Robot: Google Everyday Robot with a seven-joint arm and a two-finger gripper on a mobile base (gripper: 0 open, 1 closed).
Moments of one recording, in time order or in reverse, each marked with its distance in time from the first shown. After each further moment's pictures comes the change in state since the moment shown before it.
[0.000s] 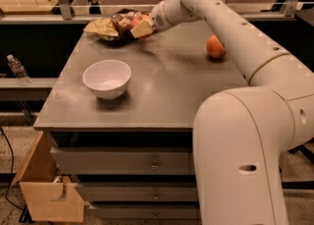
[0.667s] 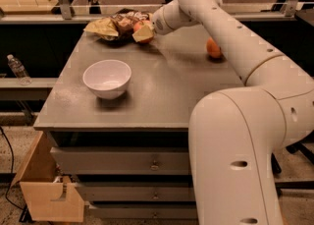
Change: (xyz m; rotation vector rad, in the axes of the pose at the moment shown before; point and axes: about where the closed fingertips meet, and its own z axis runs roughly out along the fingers) arm 0.019 -0.009 0.015 0.015 0.036 0.044
